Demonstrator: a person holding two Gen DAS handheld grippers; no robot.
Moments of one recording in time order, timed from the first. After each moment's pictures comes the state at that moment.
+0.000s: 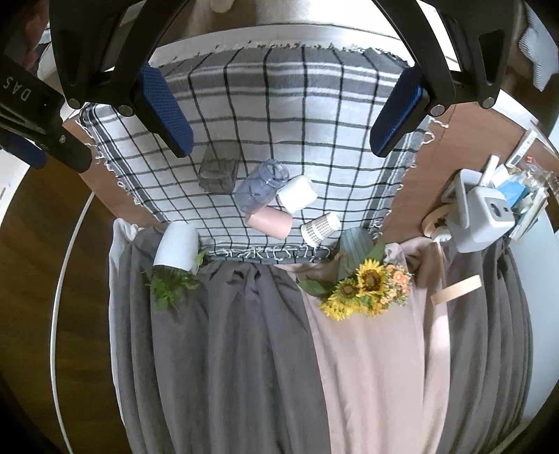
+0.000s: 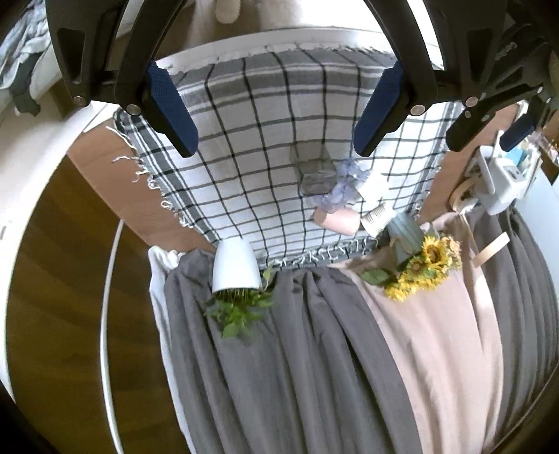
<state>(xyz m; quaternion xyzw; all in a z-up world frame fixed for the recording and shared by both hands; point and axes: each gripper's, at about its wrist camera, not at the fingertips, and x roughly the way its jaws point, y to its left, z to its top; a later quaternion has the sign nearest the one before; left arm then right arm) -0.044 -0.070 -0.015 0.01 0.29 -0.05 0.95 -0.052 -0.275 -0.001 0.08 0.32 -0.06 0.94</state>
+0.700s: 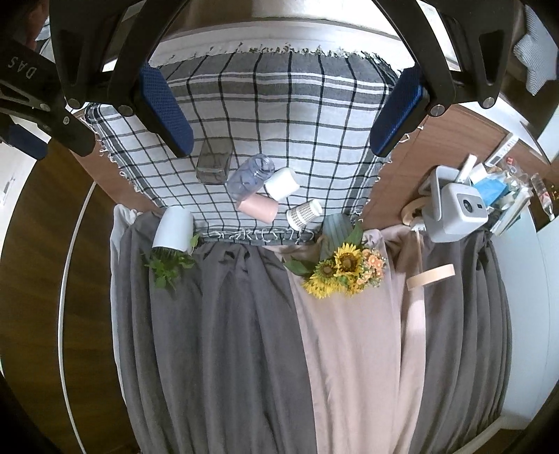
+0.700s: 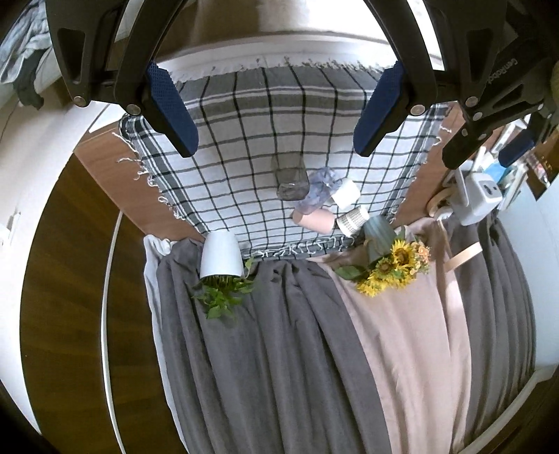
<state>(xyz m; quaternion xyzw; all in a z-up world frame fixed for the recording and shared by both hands) -0.101 -0.053 0.007 0.01 0.25 -0.03 0.97 -0.111 -0.250 0.022 0.06 0.30 -0.03 0.95</state>
